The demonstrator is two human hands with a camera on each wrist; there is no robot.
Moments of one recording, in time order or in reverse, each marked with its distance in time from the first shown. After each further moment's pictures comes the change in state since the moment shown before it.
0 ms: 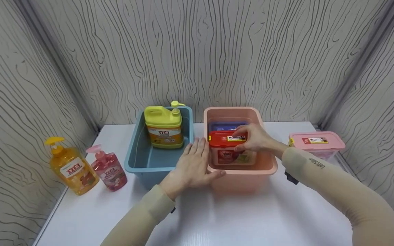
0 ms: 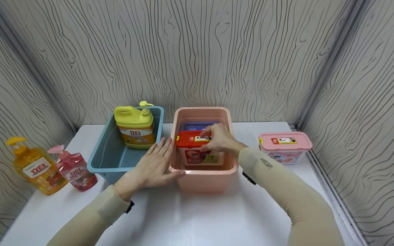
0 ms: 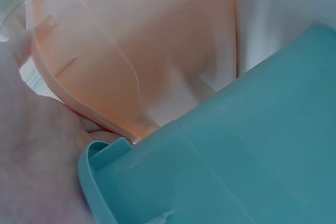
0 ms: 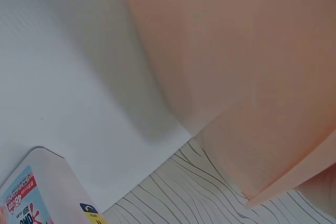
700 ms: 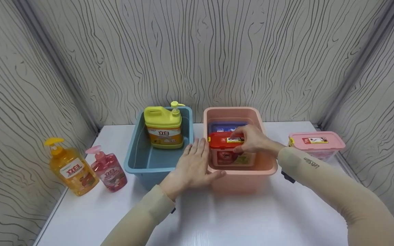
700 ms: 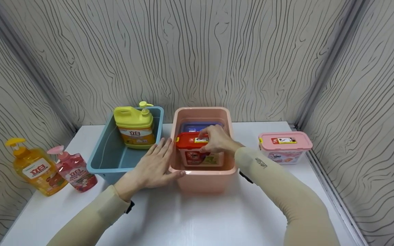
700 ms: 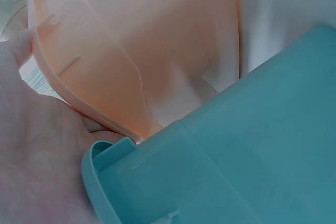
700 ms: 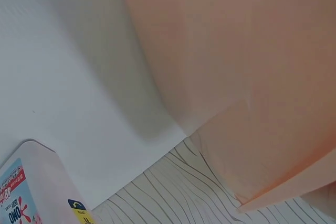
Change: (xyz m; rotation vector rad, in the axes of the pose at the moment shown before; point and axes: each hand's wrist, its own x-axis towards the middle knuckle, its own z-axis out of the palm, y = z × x) left_hand 0.002 0.000 0.001 -0.002 -0.007 -0.004; right_hand 0.004 -0.004 0.006 -0.096 -0.038 0.003
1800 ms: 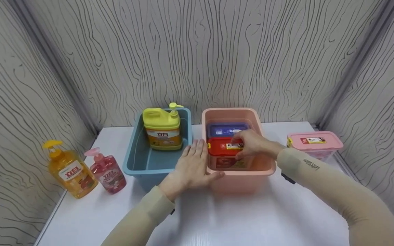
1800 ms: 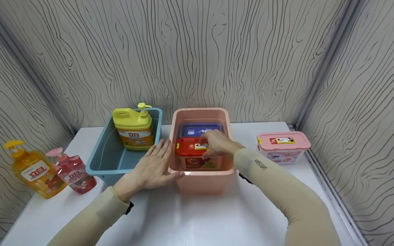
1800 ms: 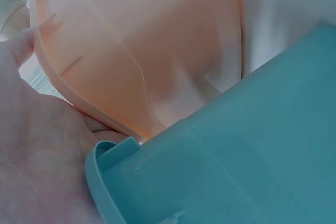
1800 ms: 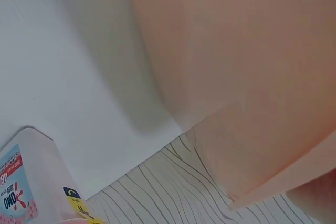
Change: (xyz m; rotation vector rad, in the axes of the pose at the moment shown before) left_hand 0.001 0.002 -0.003 -0.005 -0.003 0.000; right_hand -0.004 0.001 -0.002 -0.179 -0.085 -0.075
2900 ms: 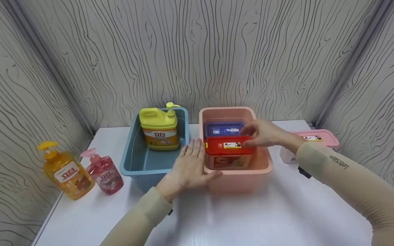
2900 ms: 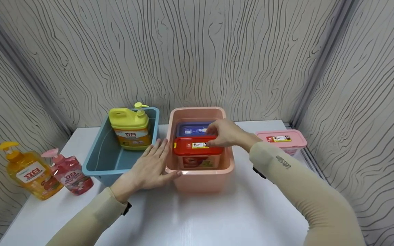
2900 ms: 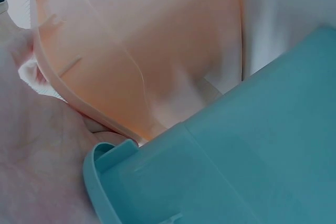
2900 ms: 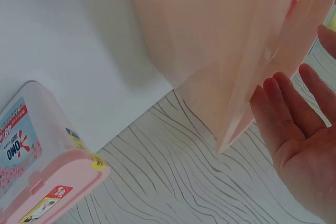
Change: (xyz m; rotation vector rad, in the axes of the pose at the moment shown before) left_hand -0.001 -0.001 0.001 -0.024 -0.003 0.001; right_hand -0.038 0.002 -0.053 0.164 0.006 0.050
